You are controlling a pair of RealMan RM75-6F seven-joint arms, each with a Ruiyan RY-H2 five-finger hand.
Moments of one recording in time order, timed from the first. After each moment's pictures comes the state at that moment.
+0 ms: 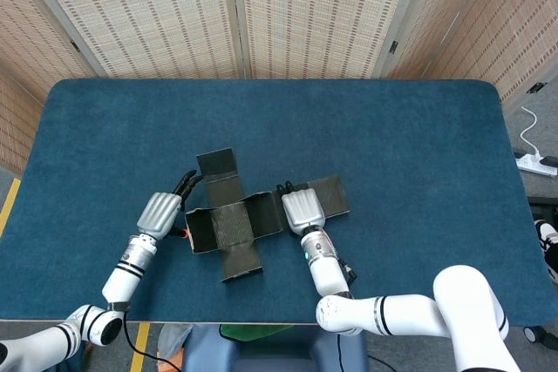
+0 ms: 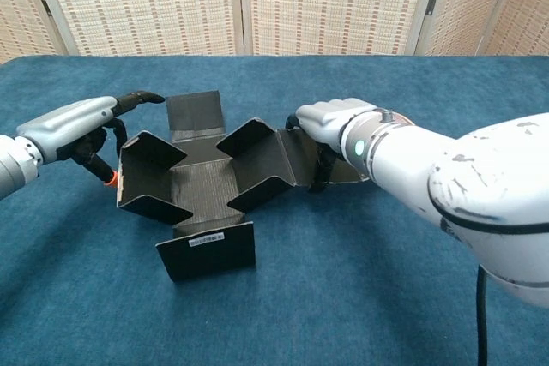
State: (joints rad) left arm -0.59 -1.68 -0.17 -1.12 1.39 1.03 -0.13; right arm 1.06 -1.84 0.27 -1.47 -0.40 1.15 -1.02
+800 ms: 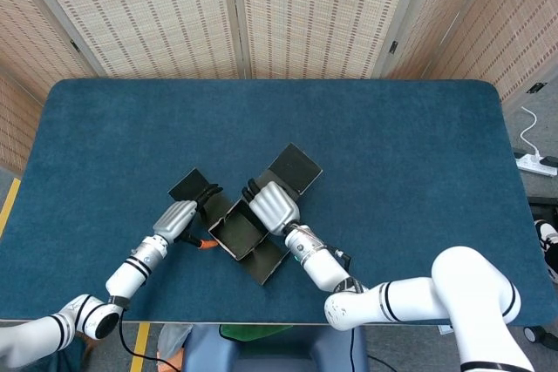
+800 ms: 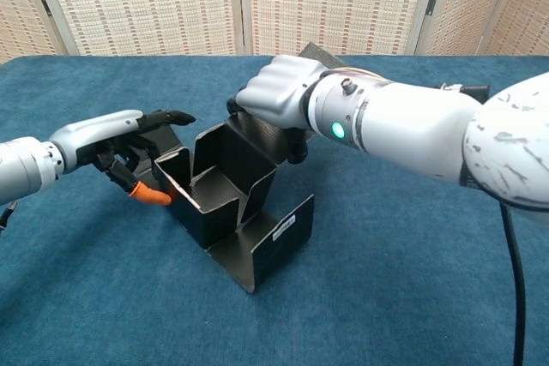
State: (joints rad) left arm -0.68 -1.58 -0.13 -1.22 1.40 0.82 -0.47; right arm 1.21 -1.70 0.12 -1.53 -0.65 1.01 -1.21
